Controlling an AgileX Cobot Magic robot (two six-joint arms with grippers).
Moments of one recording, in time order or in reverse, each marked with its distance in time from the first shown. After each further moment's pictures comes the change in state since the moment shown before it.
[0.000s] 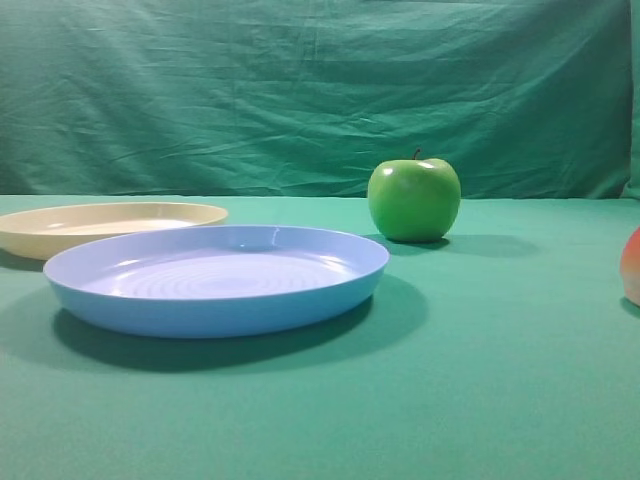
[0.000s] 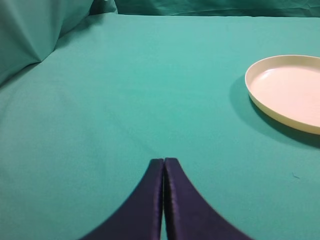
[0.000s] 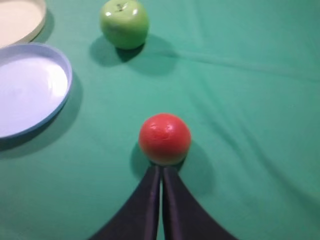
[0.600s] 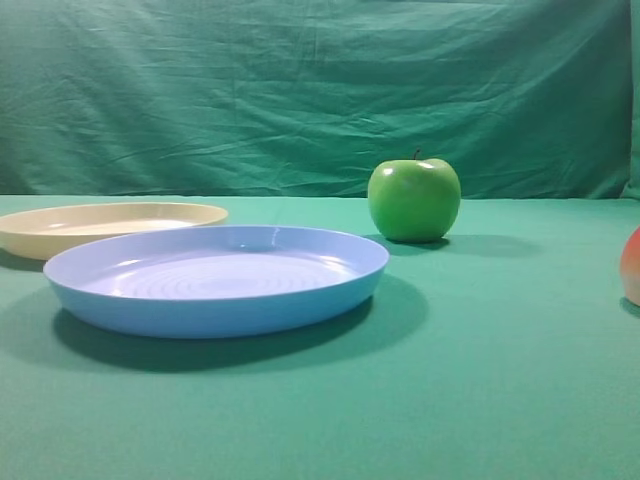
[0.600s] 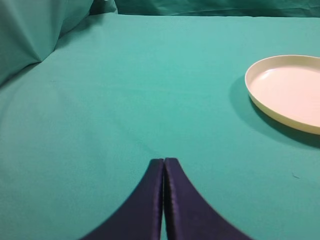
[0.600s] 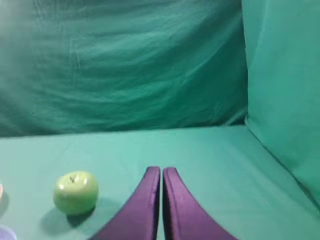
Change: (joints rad) left arm 0.000 0.000 0.000 0.000 0.000 0.000; right arm -0.042 -0.305 0.236 -0.154 -0.496 0.246
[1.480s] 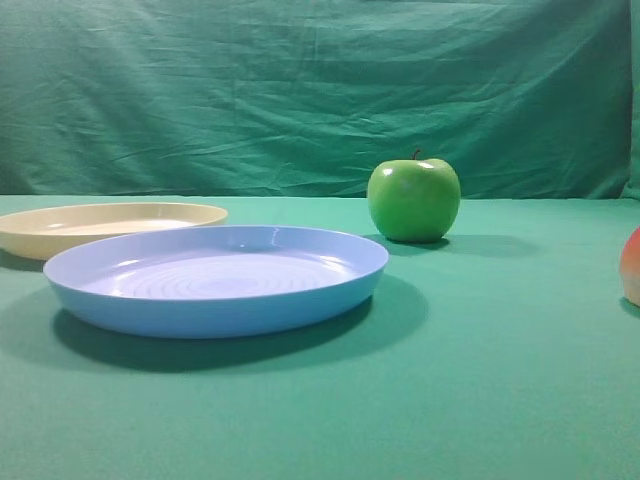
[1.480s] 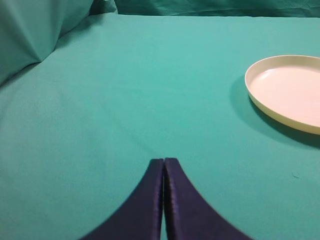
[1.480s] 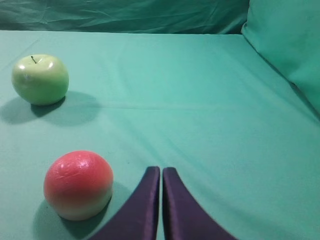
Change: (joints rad) left arm 0.000 0.000 0.000 0.000 0.000 0.000; right arm 0.000 -0.139 0.277 -0.086 -0.010 -0.039
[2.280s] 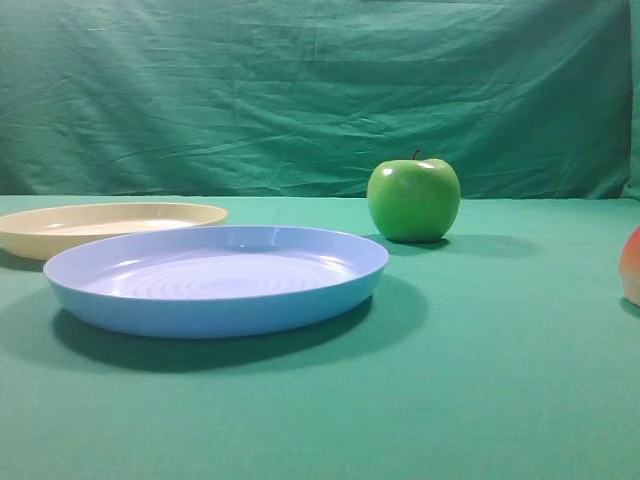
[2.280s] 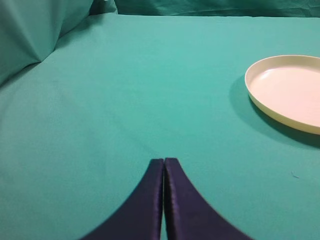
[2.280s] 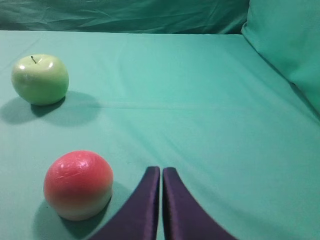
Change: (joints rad) left arm 0.000 0.000 0.000 0.000 0.000 0.000; right arm 0.000 0.000 0.000 -0.001 0.009 -0.001
